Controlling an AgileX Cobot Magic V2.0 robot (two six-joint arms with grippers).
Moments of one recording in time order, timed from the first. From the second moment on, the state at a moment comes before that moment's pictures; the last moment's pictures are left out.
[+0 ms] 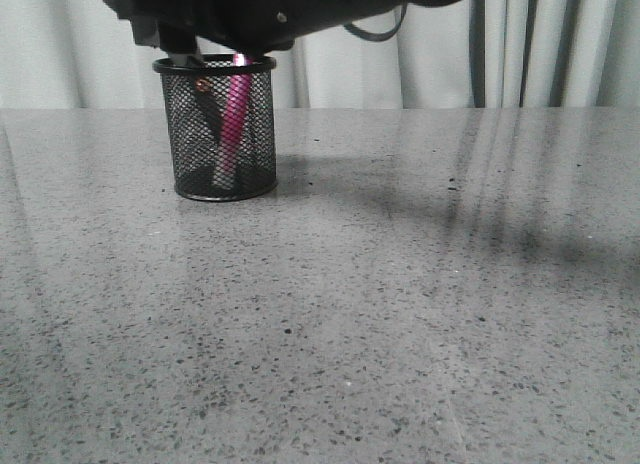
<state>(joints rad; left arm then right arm) -0.58 0.62 -0.95 -1.02 0.30 0.93 0.66 1.81 -1.23 -0.29 -0.39 0.27</state>
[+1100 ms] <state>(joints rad) -0.55 0.09 -0.38 -0.72 0.33 0.83 0.66 -0.01 -0.50 -0.37 0.73 0.21</state>
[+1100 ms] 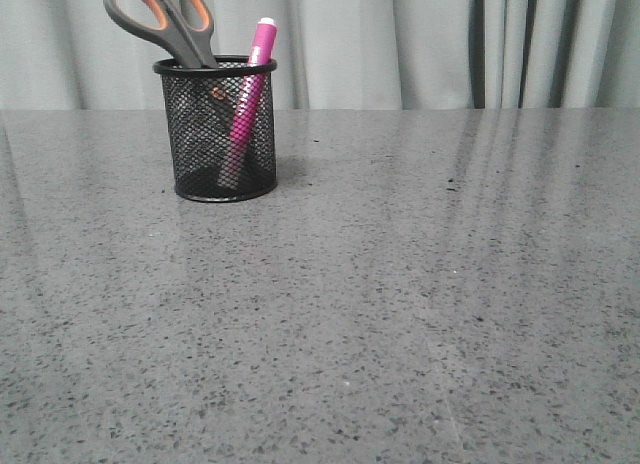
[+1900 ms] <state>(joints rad) -0.55 0.09 -0.31 -0.64 0.31 0.86 0.66 -0.01 -0.50 -0.38 0.73 0.21</state>
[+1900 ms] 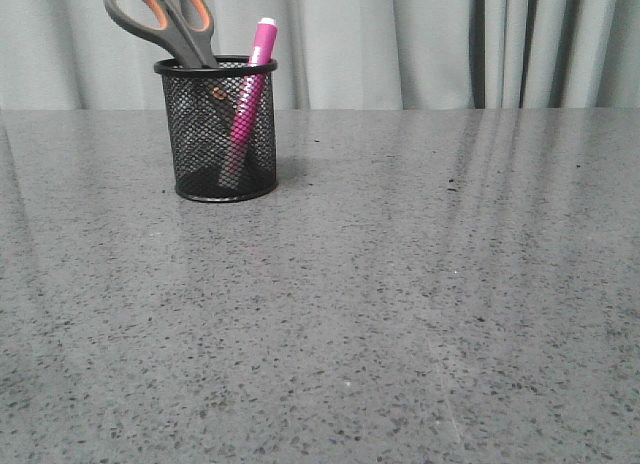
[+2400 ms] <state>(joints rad) -0.32 0.09 0.00 -0.05 0.02 0.20 0.66 -0.01 -0.50 -0.38 0.73 0.21</state>
